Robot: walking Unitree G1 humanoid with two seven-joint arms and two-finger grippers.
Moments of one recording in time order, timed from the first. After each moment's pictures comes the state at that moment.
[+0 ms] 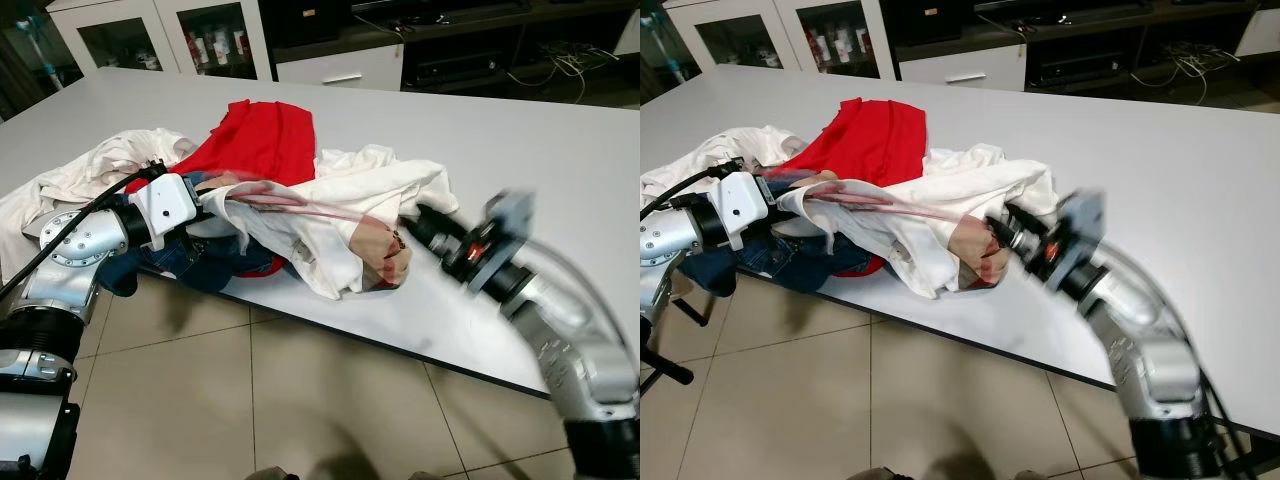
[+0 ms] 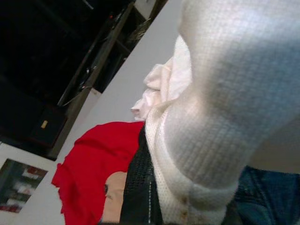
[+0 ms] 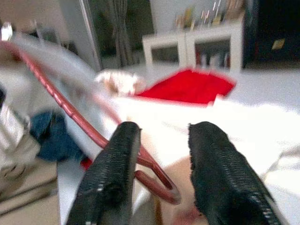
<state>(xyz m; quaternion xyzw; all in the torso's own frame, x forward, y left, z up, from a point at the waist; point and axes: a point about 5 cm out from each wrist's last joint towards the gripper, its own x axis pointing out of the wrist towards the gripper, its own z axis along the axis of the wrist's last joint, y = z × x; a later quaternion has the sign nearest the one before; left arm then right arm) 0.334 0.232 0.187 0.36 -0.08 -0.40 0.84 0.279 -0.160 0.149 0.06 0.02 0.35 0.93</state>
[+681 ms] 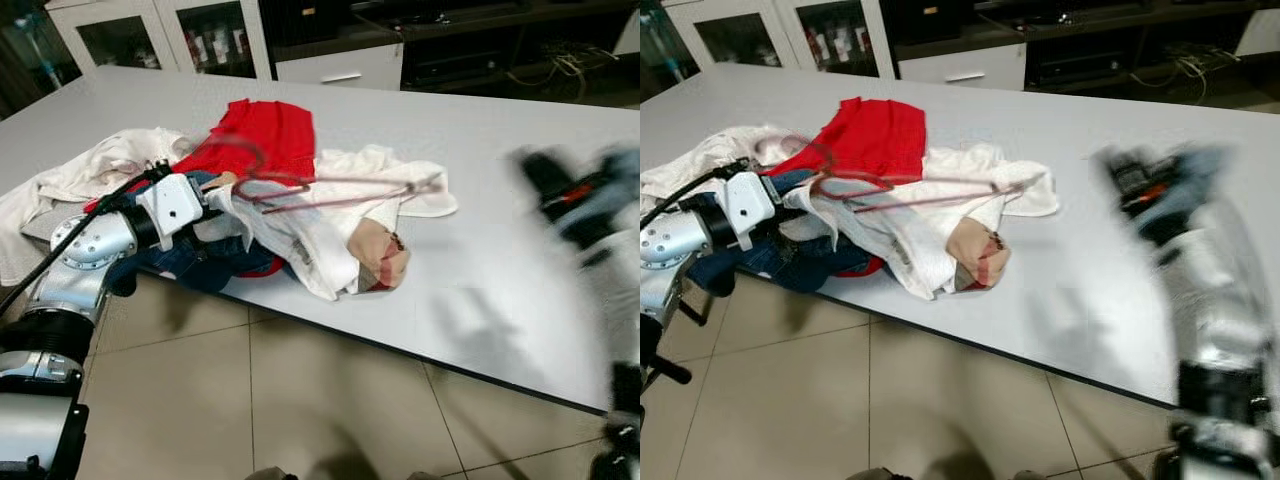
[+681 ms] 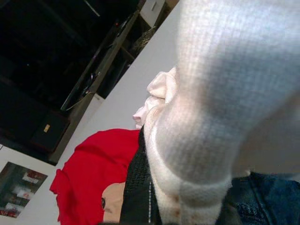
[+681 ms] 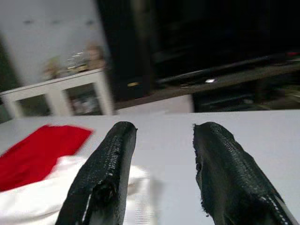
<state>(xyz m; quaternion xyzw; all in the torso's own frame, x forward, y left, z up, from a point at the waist) 0.335 0.223 0.183 0.35 -0.10 -0.40 0.84 0.315 -0.274 0.201 0.08 -0.07 0.05 0.99</state>
